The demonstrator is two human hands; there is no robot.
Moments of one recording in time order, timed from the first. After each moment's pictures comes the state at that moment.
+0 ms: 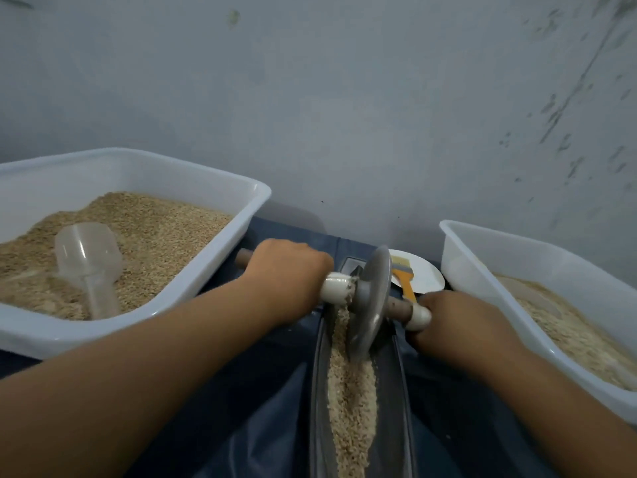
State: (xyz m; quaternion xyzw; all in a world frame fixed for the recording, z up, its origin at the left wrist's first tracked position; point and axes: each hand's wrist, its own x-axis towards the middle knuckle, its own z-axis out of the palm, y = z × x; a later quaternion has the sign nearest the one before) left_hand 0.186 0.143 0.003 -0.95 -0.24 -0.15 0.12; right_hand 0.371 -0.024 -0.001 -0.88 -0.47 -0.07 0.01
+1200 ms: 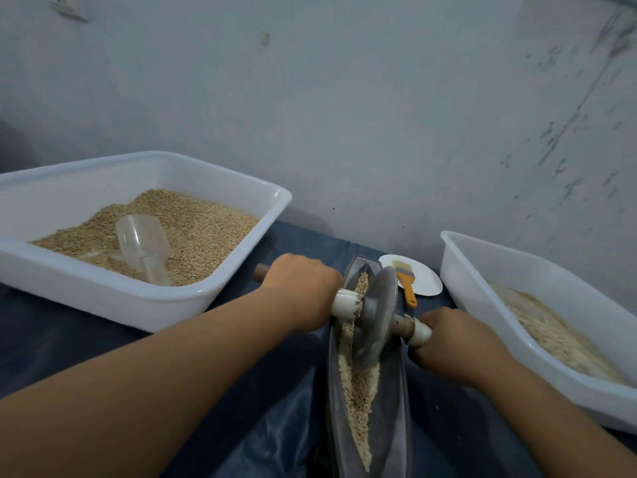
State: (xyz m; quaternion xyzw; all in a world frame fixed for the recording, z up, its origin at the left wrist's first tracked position) left_hand 0.157 0.112 0.003 -0.96 -0.24 -0.12 0.10; right_hand 0.336 -0.051 0.003 -0.89 -0.45 -0.01 0.02
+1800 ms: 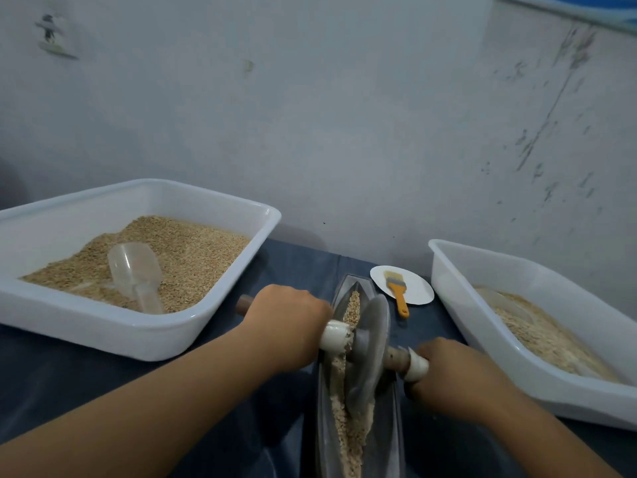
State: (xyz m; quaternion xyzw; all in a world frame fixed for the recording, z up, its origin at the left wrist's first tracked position) left_hand 0.140 0.098 -0.003 -0.96 -0.22 -0.12 0.11; right_hand 0.314 -0.075 0.003 -0.89 -0.45 0.04 0.01
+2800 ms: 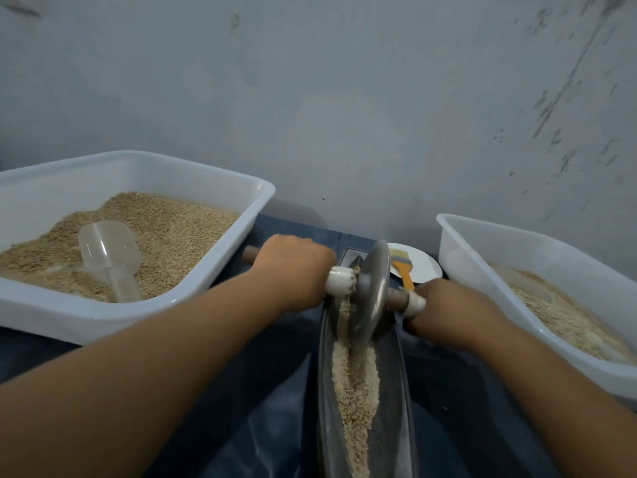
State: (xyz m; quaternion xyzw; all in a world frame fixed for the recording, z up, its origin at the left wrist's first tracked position) left_hand 0.180 0.133 0.008 -0.96 -0.24 -0.12 0.09; right_hand 0.352 -0.024 0.010 -0.89 -0.45 0.01 0.00
